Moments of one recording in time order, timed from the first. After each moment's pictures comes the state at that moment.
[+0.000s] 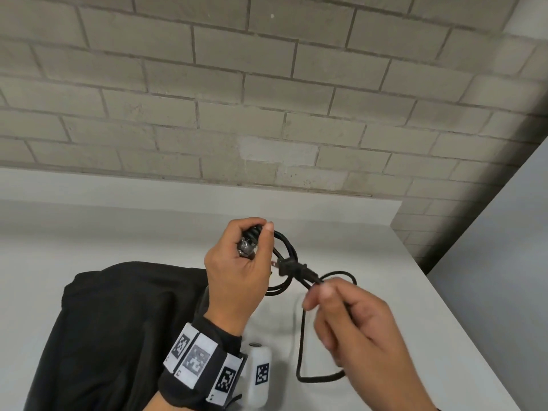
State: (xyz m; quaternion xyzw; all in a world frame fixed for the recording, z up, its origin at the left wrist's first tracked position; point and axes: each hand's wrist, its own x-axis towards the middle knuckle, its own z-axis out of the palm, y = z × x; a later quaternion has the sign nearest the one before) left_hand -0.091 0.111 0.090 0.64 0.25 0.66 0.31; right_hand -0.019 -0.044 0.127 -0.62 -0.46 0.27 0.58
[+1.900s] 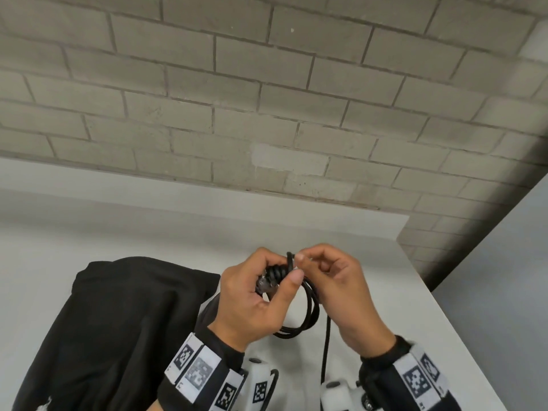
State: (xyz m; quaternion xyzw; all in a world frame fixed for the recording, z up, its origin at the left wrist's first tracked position) left_hand -0.107 0.096 0.081 0.69 0.10 0.64 0.33; right_hand 0.021 0.027 0.106 -0.60 -0.46 0.24 0.61
